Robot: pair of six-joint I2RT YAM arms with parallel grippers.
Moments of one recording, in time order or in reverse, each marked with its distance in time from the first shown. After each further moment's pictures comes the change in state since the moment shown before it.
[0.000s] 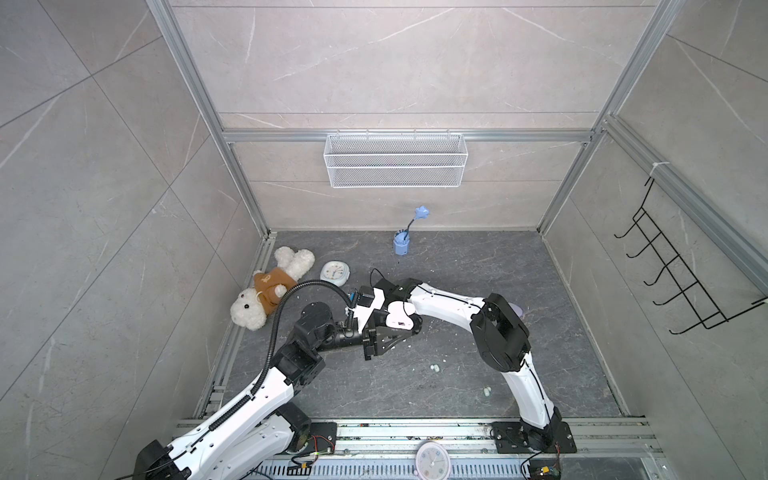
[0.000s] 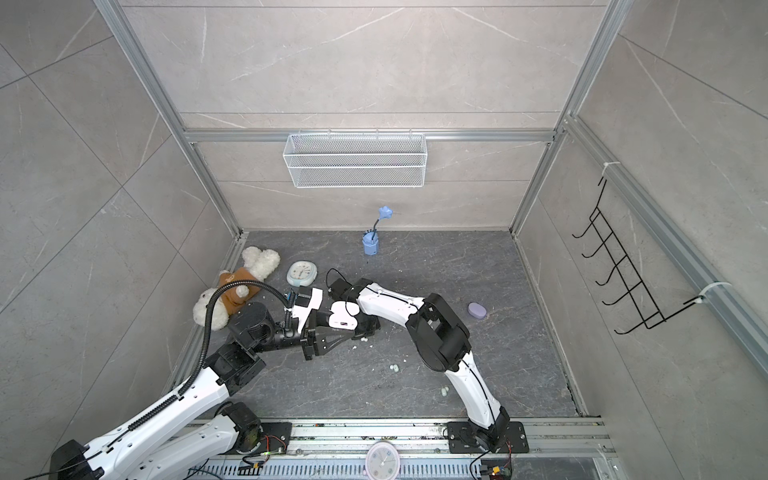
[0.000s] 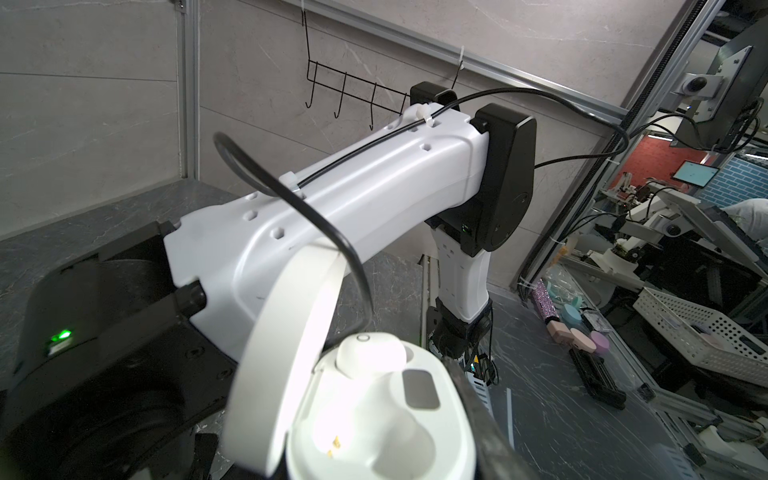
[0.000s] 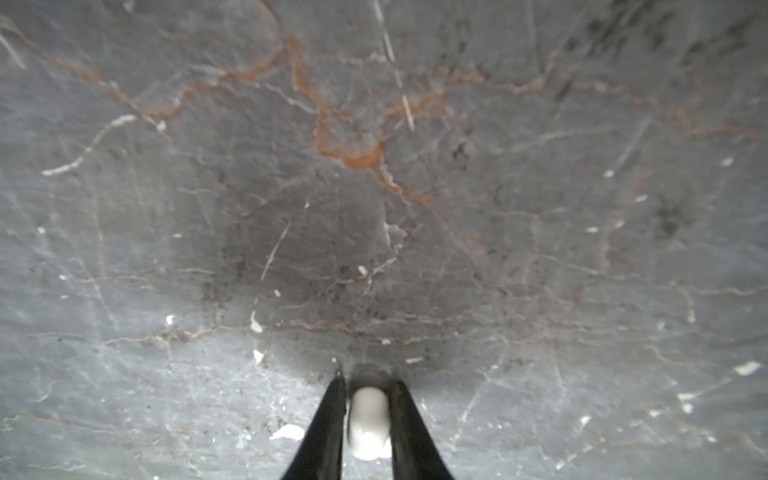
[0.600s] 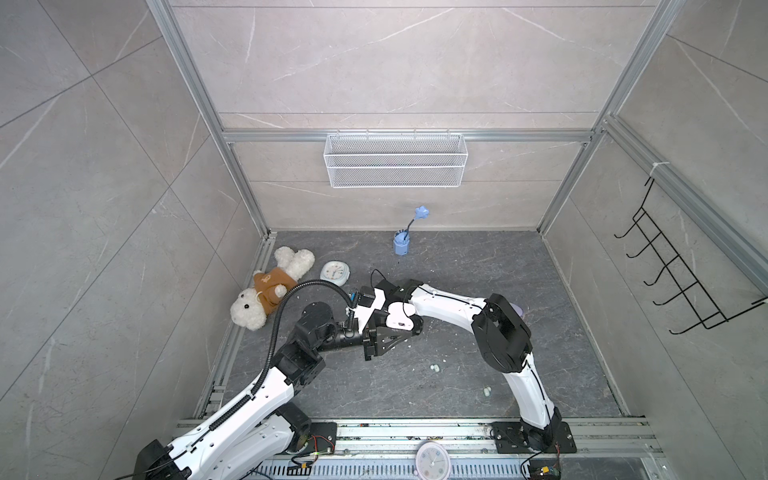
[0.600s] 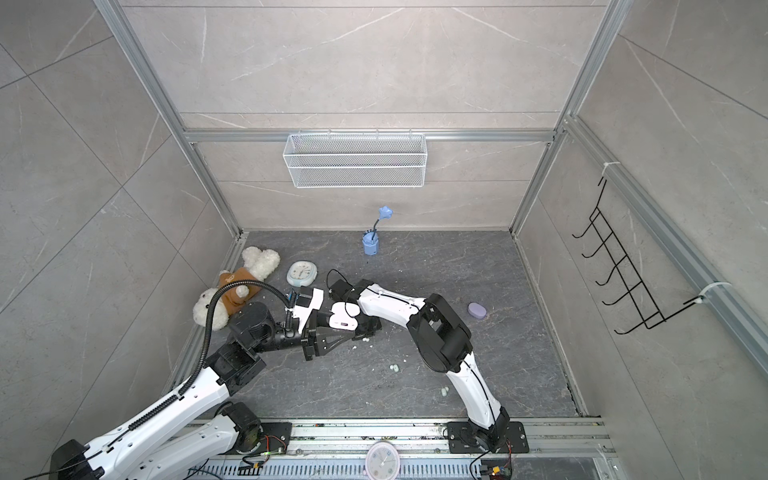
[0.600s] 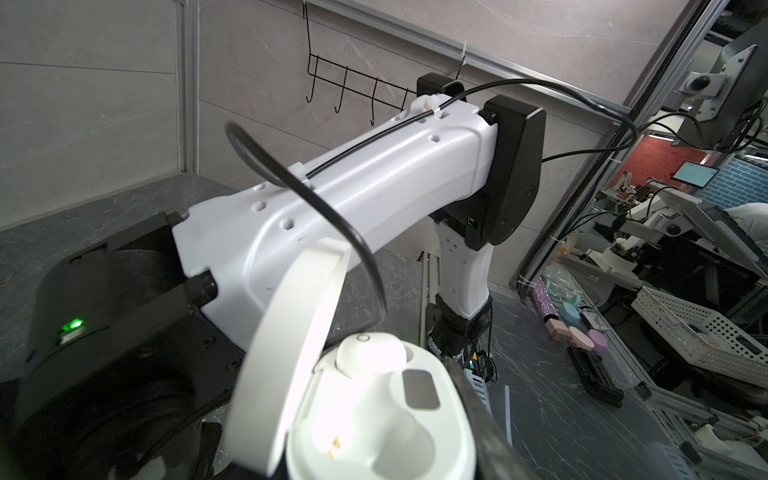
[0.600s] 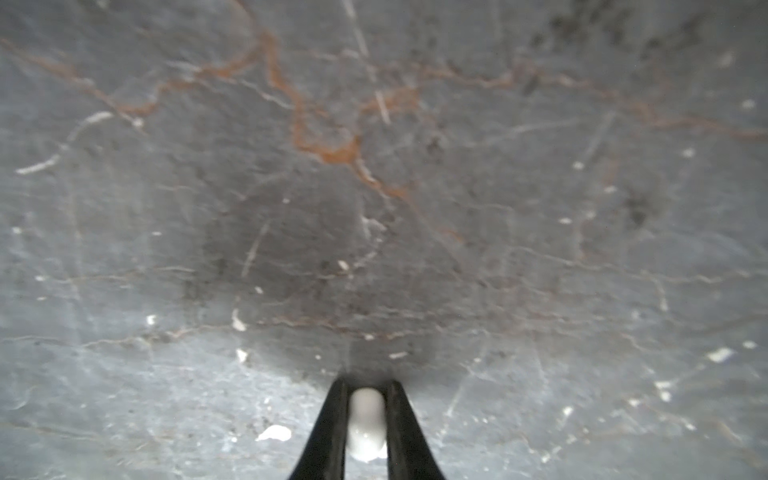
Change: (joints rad) left arm 0.000 0.005 0.000 -0.013 0.000 0.000; right arm -0.003 -0.029 -0.039 0.008 0.035 0.009
